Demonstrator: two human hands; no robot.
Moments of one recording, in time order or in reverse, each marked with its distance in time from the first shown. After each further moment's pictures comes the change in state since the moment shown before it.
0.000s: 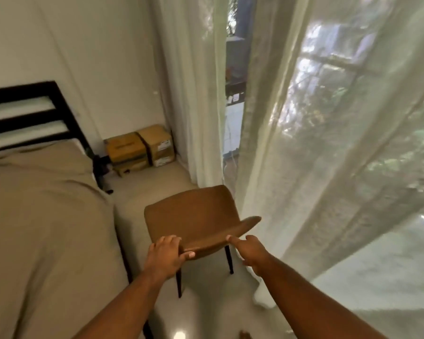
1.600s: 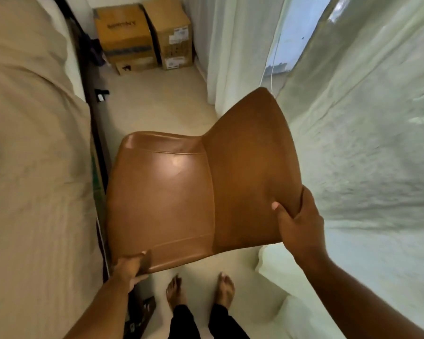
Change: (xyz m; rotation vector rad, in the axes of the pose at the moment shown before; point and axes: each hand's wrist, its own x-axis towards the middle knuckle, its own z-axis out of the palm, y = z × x) left_hand 0.100 -0.098 0.265 -1.440 -0.047 -1.359; right_hand 0.196 0.015 -0.040 -0.260 0.263 -0.175
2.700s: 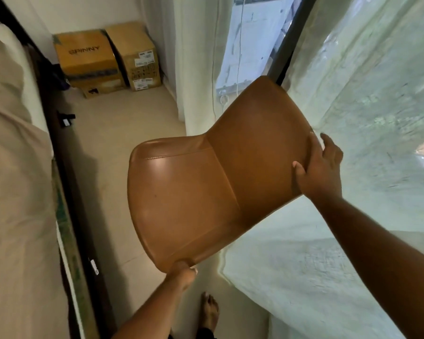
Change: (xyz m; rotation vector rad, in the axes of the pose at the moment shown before) left_hand -0.108 -0.003 0.188 0.594 -0.239 0.276; right_hand 0.171 0.015 -0.105 -0.501 0.315 -0.369
